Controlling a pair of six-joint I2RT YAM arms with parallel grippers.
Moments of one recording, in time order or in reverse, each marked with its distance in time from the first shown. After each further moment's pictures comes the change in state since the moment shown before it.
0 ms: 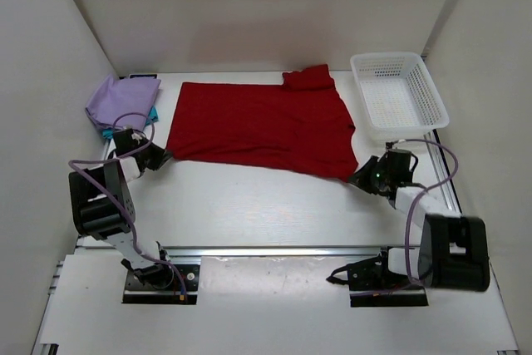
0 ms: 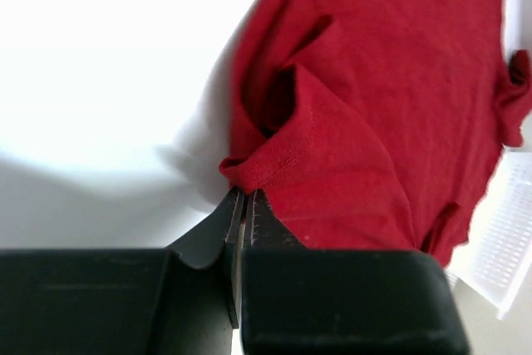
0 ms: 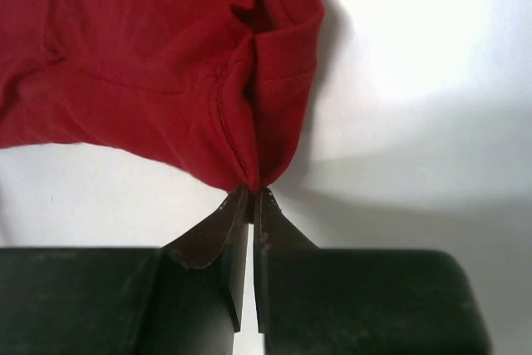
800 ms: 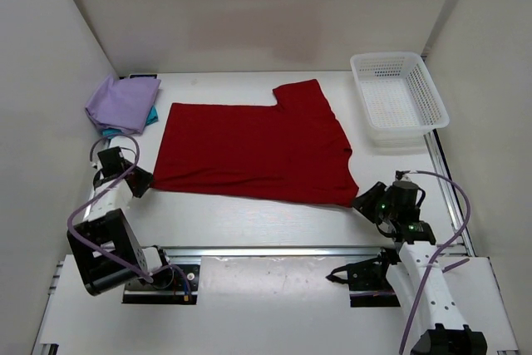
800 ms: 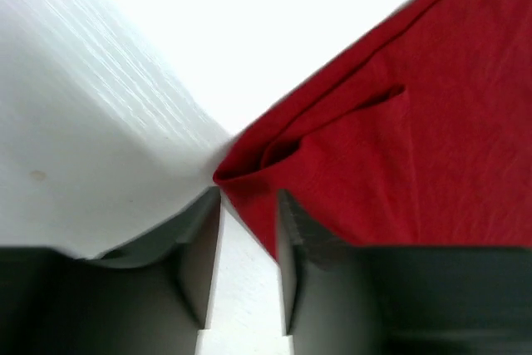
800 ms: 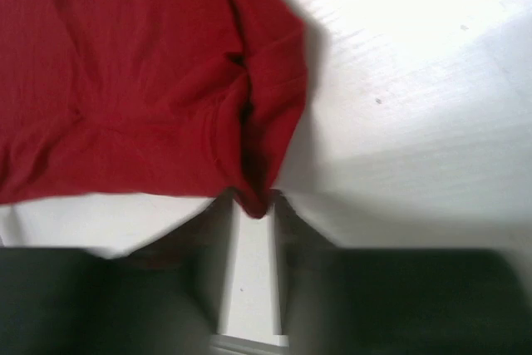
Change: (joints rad) left arm 0.122 -0.396 -0.155 -0.428 -0.277 0.109; right arm 0.035 -0.756 -0.263 -0.427 0.086 0.131
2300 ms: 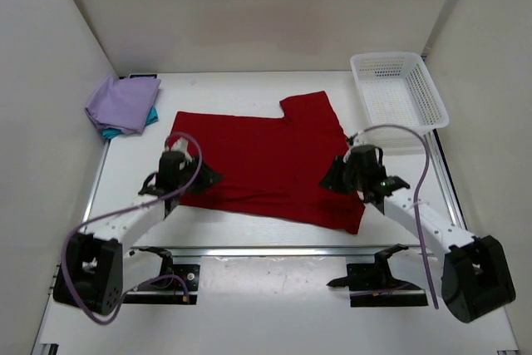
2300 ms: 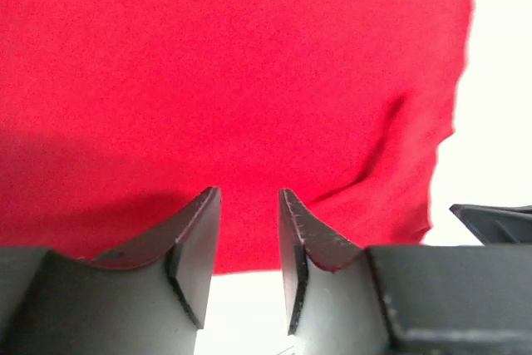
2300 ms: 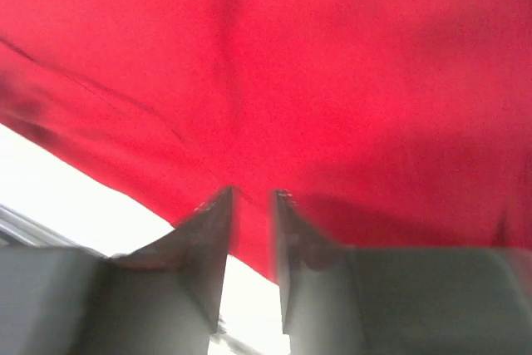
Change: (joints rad) left arm -0.648 -0.195 -0.237 0.279 0.163 -0.177; right arm 0.423 0.486 0.265 0.171 0.074 -0.089
